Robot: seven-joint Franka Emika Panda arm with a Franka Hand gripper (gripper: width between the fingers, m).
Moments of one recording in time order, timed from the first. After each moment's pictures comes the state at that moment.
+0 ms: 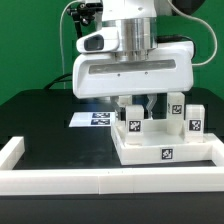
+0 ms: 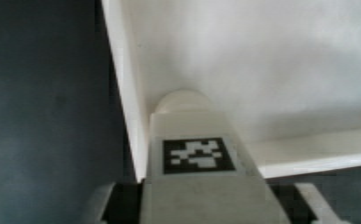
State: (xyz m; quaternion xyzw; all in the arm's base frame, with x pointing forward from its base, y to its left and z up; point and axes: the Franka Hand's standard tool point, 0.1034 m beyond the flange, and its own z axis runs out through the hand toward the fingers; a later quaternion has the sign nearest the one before) arm 0.542 0.008 0.073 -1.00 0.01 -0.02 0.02
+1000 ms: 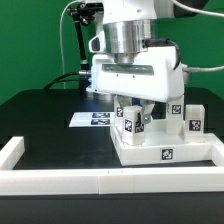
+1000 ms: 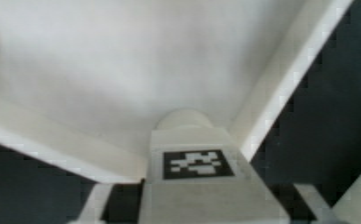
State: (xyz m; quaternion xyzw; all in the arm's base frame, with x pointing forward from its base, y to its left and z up) arm 0.541 0.014 0.068 -0.84 0.54 -0.01 0.04
